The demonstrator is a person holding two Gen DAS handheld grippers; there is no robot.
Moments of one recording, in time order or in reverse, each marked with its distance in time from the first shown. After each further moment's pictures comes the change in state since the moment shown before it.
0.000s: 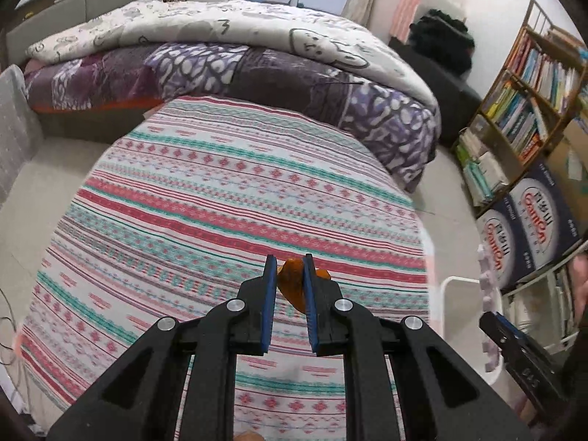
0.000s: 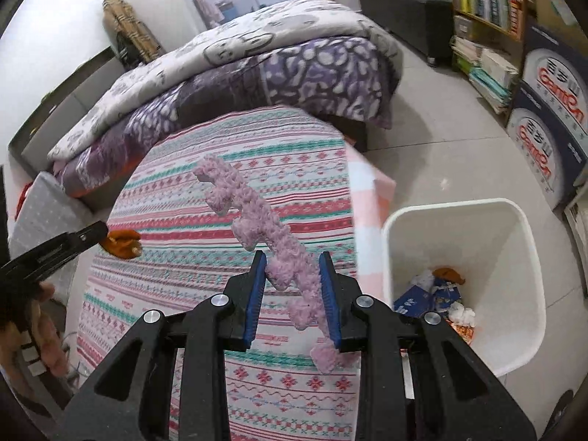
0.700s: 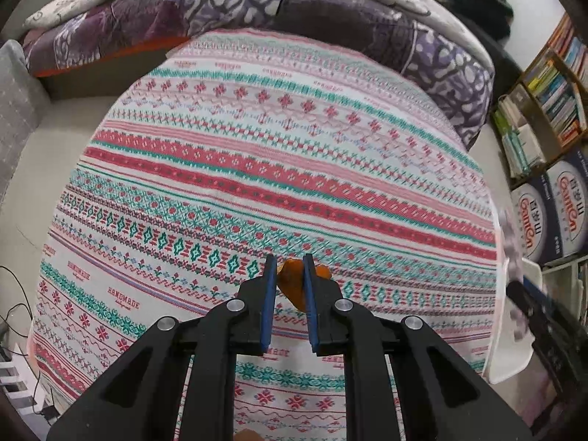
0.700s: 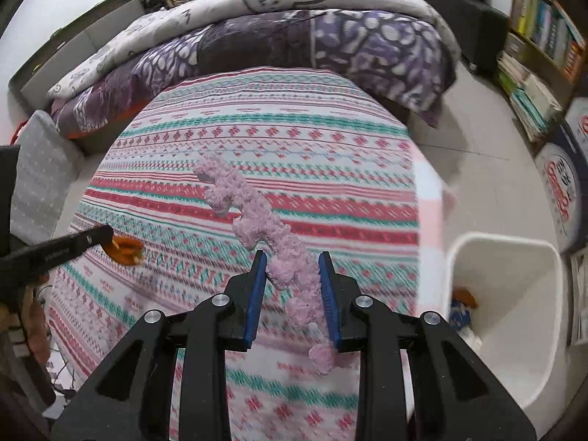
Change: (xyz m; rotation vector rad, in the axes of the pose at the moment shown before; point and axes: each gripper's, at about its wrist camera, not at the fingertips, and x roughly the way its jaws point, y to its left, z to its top) left arm 0.063 0.078 0.004 -0.031 0.215 0.082; right arm 0.065 0.068 0.009 -0.183 0.135 -0.010
